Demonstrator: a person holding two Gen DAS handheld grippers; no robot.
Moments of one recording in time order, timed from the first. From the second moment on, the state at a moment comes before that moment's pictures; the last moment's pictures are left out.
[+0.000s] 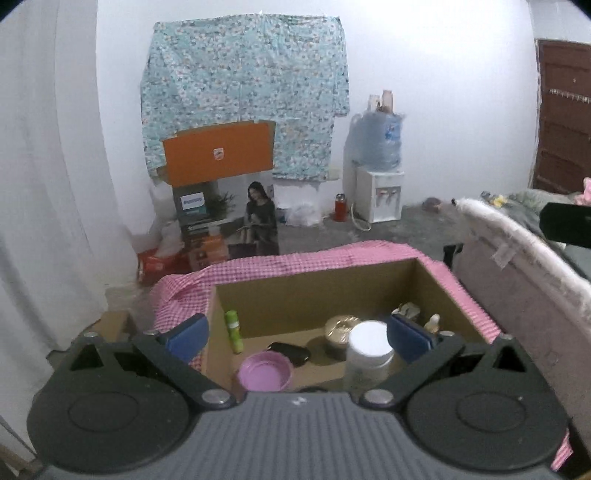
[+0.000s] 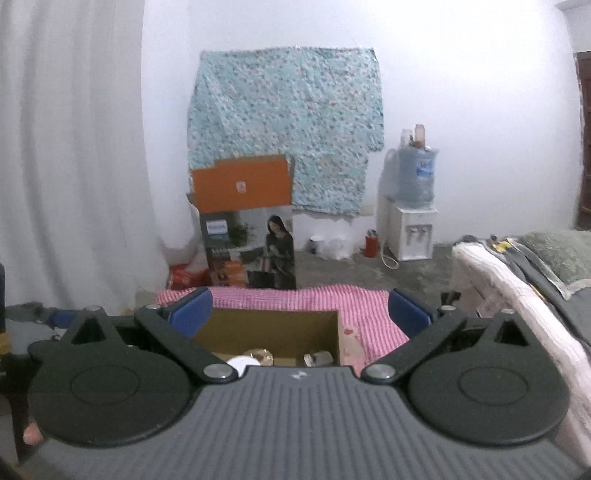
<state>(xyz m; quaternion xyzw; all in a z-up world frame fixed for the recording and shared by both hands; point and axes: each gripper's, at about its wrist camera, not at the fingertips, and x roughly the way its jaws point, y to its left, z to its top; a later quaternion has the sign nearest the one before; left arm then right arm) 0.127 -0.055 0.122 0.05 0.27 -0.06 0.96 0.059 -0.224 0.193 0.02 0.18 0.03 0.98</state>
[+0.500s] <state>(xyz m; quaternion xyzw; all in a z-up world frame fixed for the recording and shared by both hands) 0.143 -0.018 0.071 -0.01 0.40 -0.03 0.92 0.105 -0.181 0.100 0.03 0.33 0.02 0.94</state>
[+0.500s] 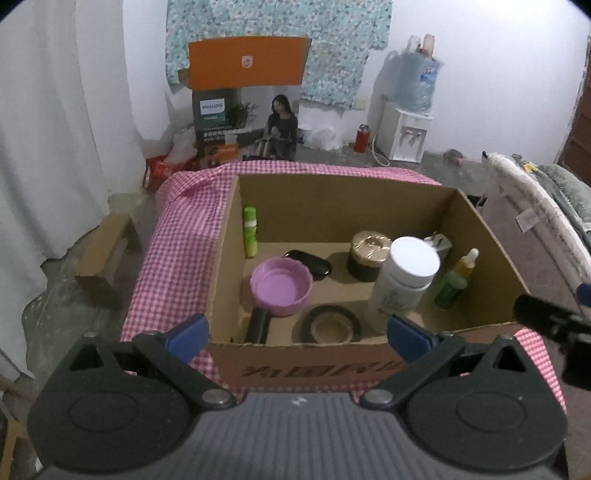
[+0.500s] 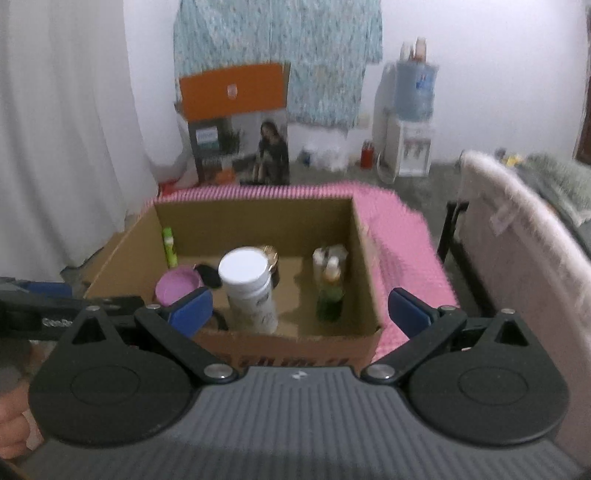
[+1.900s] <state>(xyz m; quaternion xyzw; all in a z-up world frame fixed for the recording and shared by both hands) 0.139 -0.018 0.067 0.02 0.40 -0.01 0.92 0.136 -0.168 0.063 0.04 0.39 0.04 0.92</state>
